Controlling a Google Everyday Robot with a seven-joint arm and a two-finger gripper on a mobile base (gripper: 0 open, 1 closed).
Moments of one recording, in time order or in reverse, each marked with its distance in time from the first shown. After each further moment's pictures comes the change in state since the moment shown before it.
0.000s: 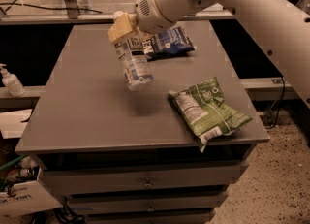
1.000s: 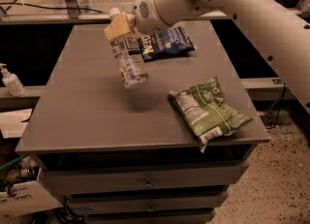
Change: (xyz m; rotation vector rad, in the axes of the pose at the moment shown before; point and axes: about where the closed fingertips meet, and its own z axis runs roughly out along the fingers) arm 0.008 -0.002 0.004 0.048 0.073 -0.070
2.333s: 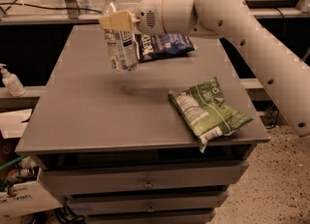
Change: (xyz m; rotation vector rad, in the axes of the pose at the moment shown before) arm 0.043 -0.007 -0.005 0.165 0.376 -0.303
